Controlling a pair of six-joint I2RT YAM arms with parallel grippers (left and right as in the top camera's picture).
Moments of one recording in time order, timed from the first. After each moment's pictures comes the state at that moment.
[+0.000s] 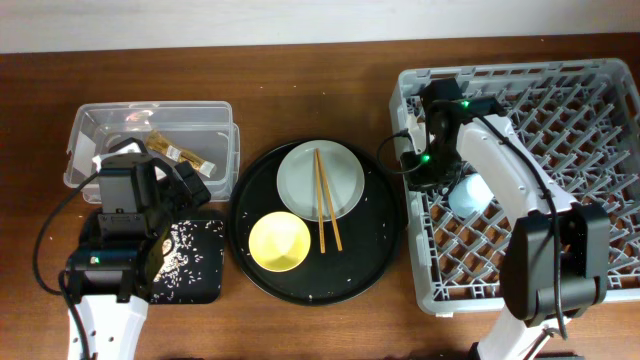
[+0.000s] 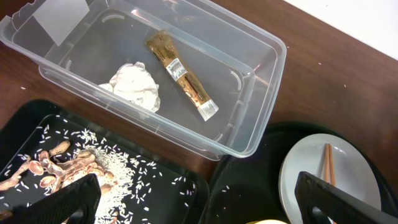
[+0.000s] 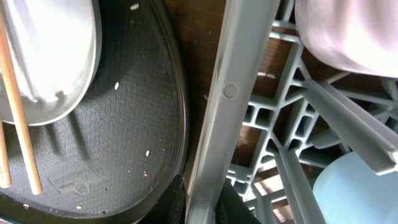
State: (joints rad) left arm -0.02 1.06 1.02 -0.77 -0.15 -0.45; right arm 0.16 1.89 1.48 -1.13 -0.18 -0.03
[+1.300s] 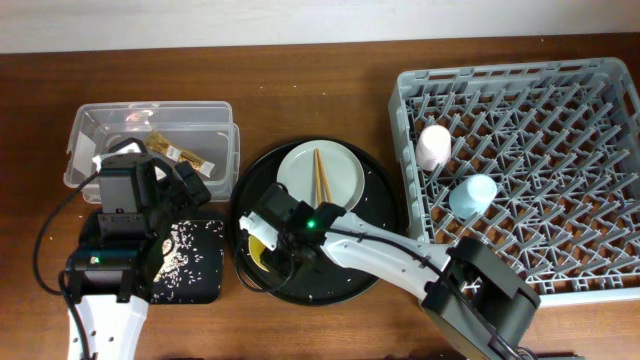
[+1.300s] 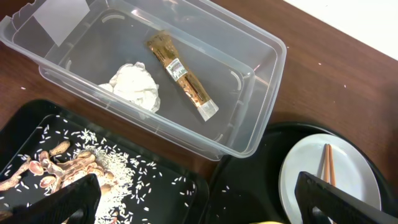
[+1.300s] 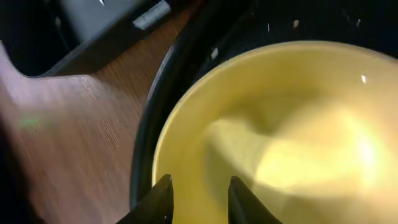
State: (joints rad) left arm -0.02 1.06 1.02 -0.77 -0.15 -0.45; right arm 0.91 1.90 1.27 -0.54 -0.30 -0.03
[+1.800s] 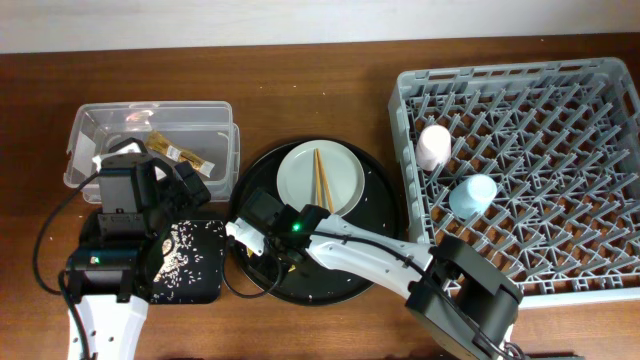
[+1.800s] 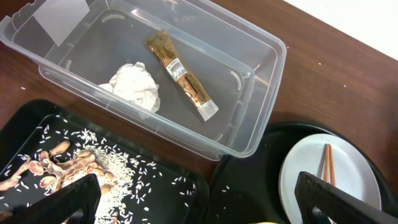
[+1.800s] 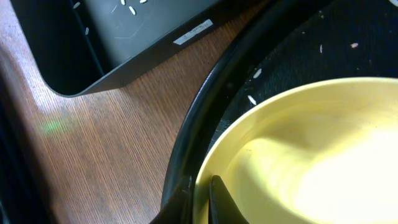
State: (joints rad) left arm -0.02 1.06 1.02 -0.77 -0.15 -0.45; right arm 0.95 1.97 1.33 -0.55 -0.34 -0.01
